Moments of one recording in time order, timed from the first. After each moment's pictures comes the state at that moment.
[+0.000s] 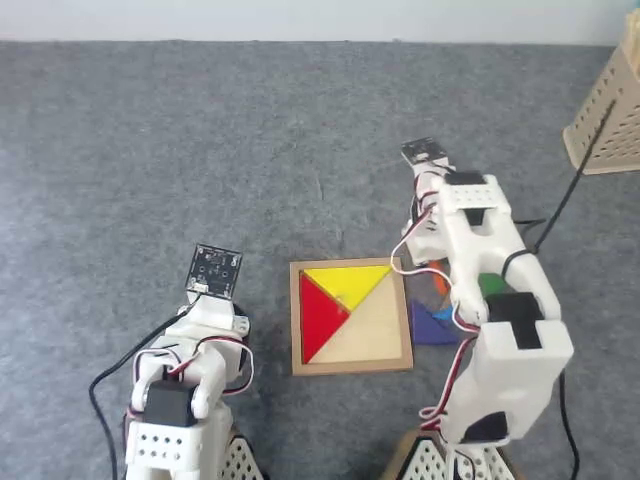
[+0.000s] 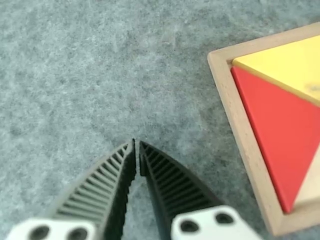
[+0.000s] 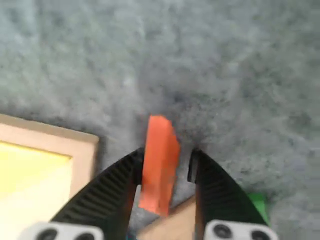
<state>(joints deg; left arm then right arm) 0.1 -103.4 97.6 72.0 -0.7 -6.5 17.8 13.3 65.8 14.9</state>
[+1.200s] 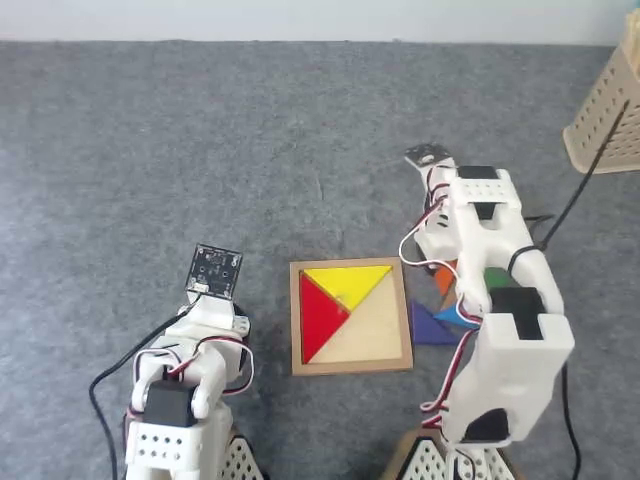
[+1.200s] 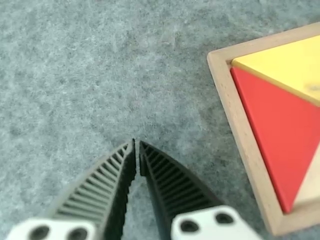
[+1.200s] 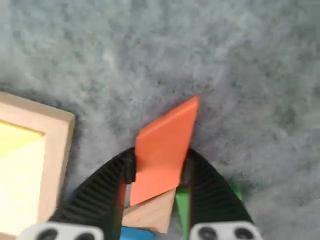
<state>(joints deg) 0.1 -103.4 97.6 72.0 -0.7 -4.7 19.5 10.8 70.0 20.3</state>
